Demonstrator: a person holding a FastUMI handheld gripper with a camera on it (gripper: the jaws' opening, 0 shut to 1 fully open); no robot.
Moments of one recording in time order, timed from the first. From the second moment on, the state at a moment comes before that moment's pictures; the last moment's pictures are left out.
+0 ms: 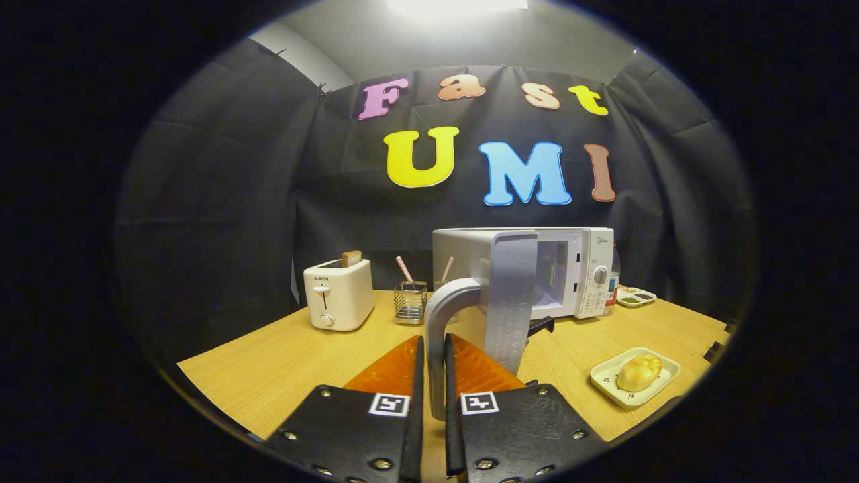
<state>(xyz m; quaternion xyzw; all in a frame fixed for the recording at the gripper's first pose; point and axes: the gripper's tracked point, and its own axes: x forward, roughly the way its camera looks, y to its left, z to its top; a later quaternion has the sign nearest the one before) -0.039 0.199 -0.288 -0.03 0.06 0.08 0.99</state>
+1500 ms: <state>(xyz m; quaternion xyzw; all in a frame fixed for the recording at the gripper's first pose) -0.039 -0.084 -0.341 -0.07 0.16 0.00 0.98</state>
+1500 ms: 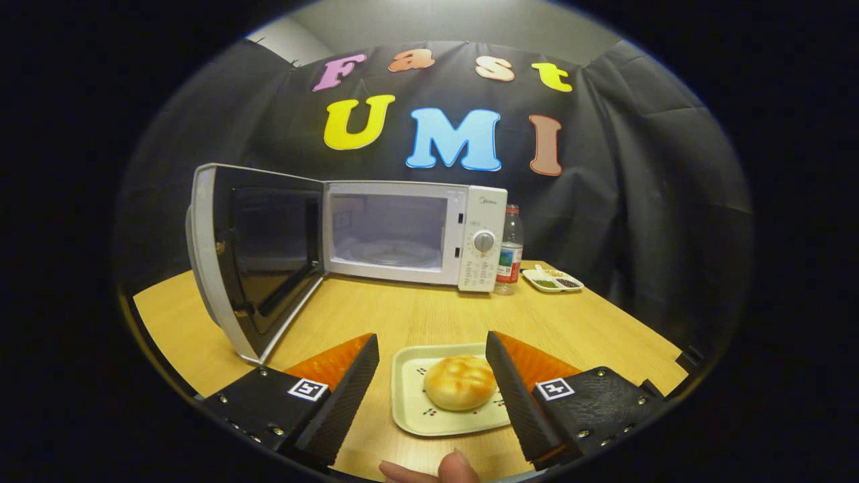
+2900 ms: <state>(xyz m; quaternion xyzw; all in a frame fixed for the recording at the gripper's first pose) 0.065 -0.016 -0.309 -0.02 0.23 0.08 0.97</state>
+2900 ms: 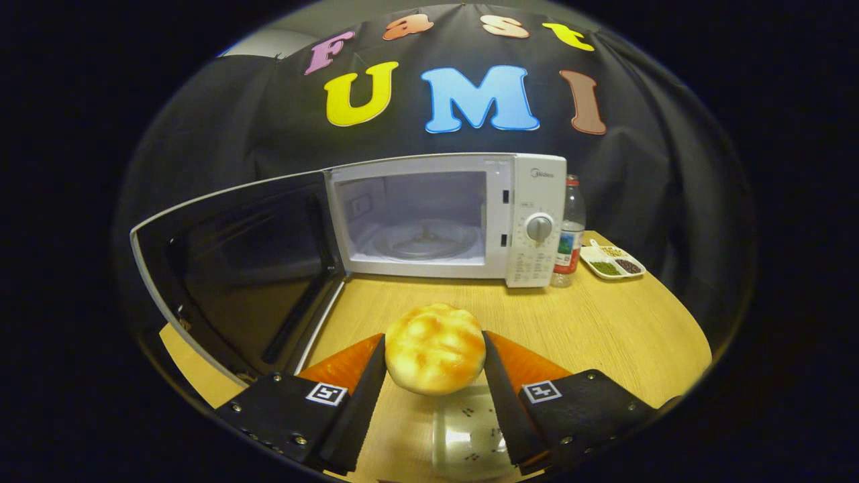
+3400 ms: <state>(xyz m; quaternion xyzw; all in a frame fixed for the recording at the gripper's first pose) 0.179 0.037 -0.297 -0.01 0.20 0.07 0.98</state>
